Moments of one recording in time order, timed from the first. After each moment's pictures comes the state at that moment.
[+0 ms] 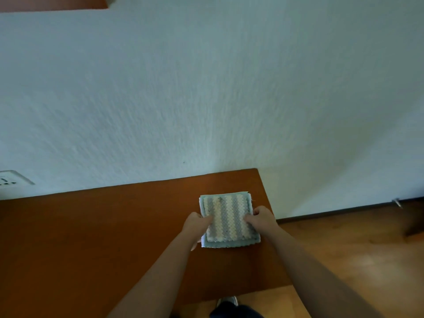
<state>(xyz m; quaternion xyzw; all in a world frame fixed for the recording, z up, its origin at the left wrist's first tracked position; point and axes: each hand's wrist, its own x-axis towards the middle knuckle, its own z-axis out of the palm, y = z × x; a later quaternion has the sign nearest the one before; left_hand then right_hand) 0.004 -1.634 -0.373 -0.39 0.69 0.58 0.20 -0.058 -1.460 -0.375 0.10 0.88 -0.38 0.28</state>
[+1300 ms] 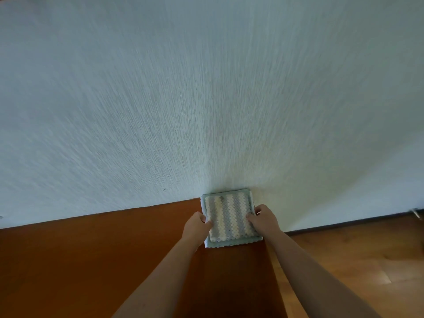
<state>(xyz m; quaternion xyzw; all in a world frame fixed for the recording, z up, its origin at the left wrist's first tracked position) -0.092 -1.612 -0.389 -0.30 0.85 0.40 0.16 -0.159 -1.437 -0.395 0.06 0.89 -0.36 0.25</state>
